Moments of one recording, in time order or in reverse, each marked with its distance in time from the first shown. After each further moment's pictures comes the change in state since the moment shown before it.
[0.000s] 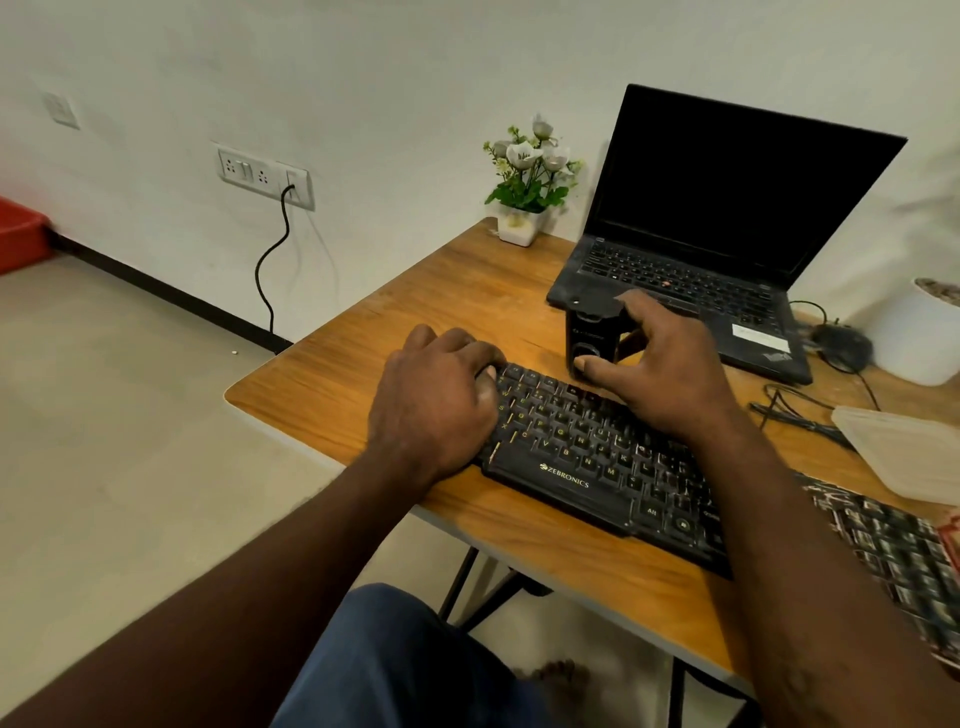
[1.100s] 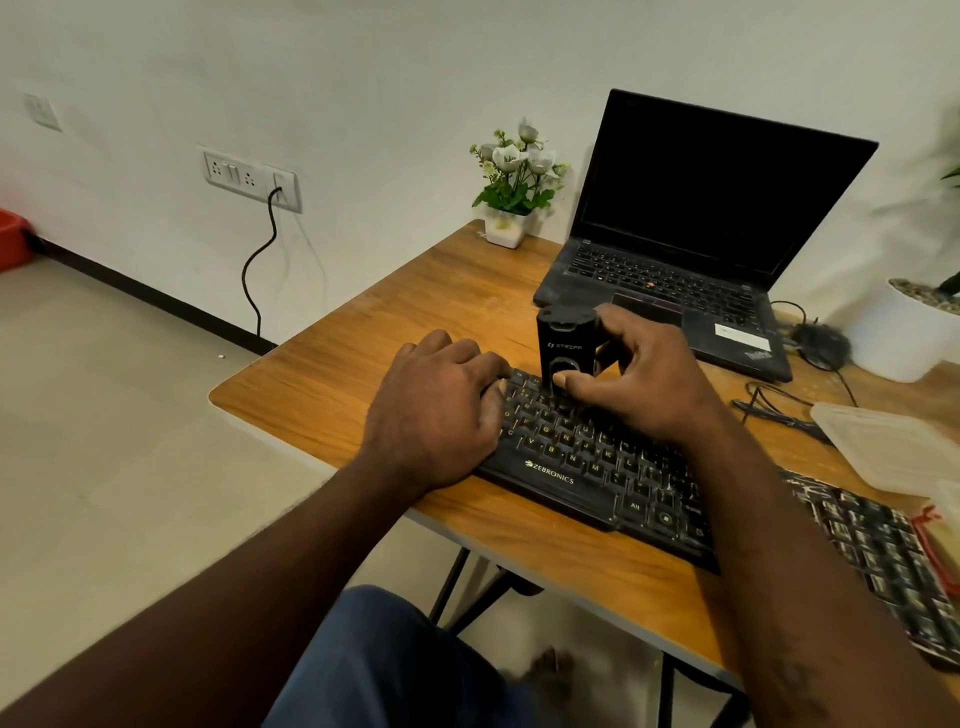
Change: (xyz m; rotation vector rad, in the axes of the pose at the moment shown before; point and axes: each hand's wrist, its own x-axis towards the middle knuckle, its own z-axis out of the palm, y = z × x) left_hand -0.005 0.009 0.002 0.049 0.022 0.187; right_hand -0.008 0.005 -0.005 0.216 -0.128 -0.126
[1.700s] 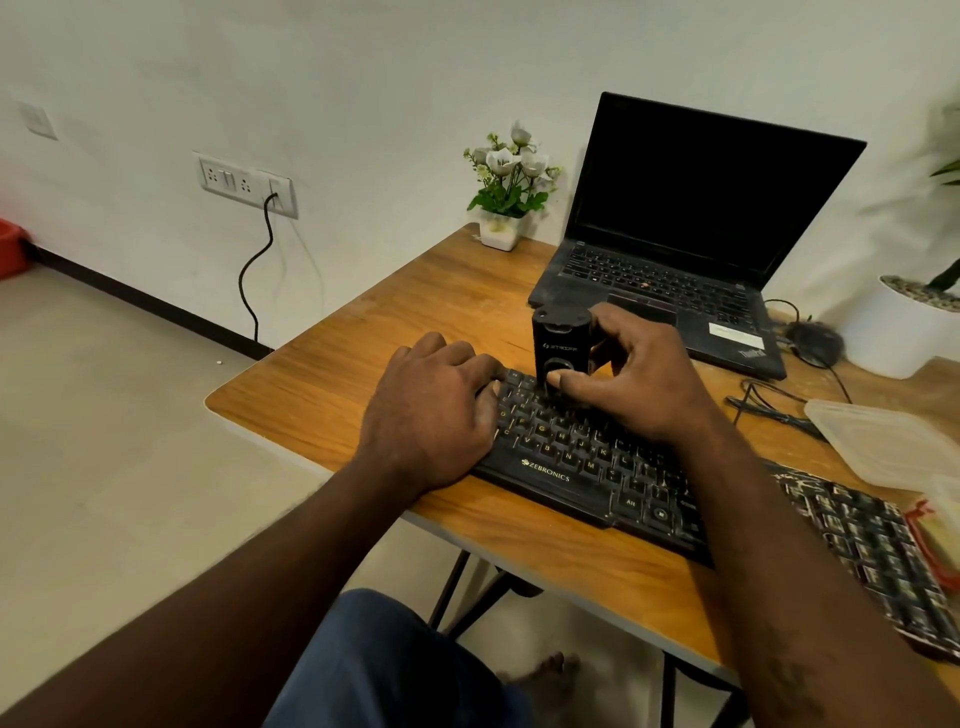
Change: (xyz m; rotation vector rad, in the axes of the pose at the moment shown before) left_hand 0.000 0.002 -0.001 0.013 -0.024 -0.014; right_hand 0.000 0.001 0.001 -0.009 0.042 -0.027
